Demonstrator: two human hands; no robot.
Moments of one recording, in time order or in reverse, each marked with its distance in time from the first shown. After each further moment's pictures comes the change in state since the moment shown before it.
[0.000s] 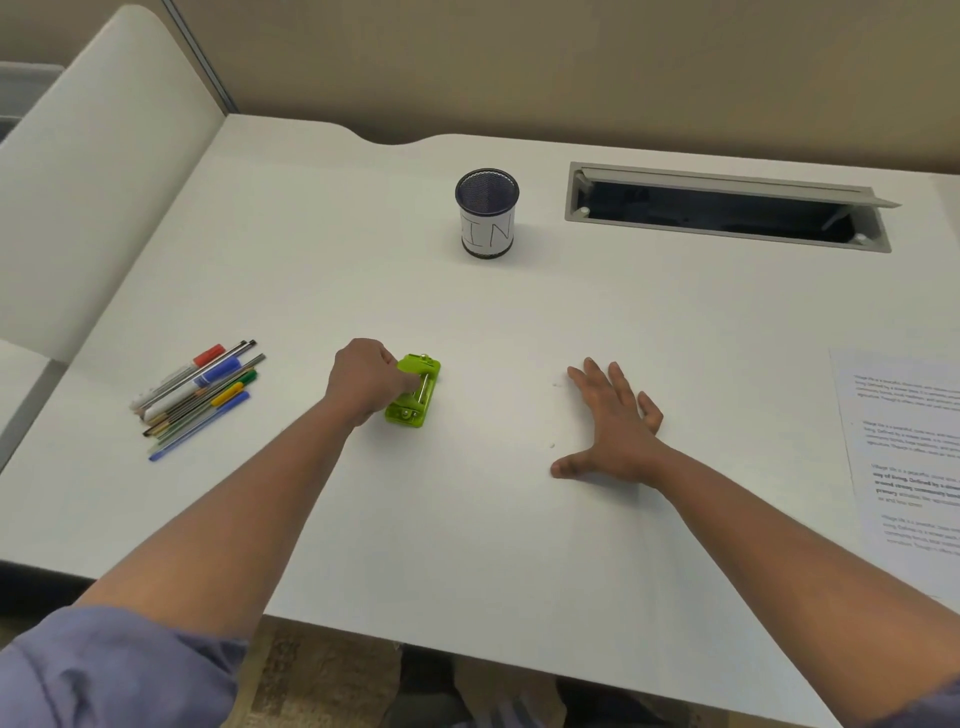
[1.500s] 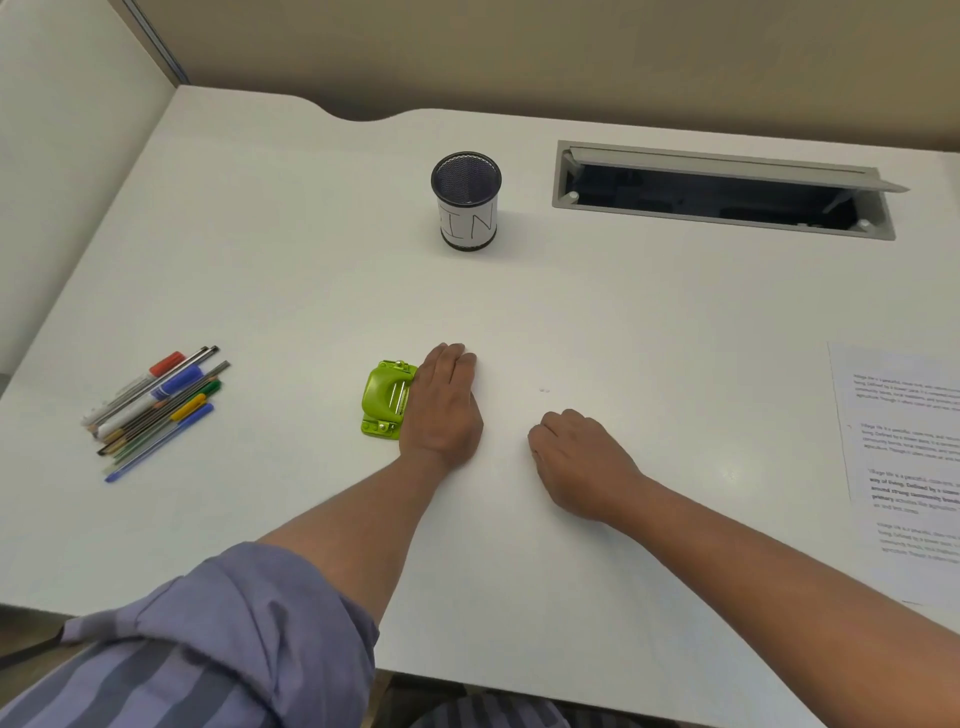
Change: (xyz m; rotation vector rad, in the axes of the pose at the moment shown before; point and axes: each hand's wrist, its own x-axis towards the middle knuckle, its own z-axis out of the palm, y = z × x) left_hand -0.021 0.014 0.116 0.334 0.141 0.654; right_hand -0.008 -0.032 0.010 -0.404 0.063 -0.369
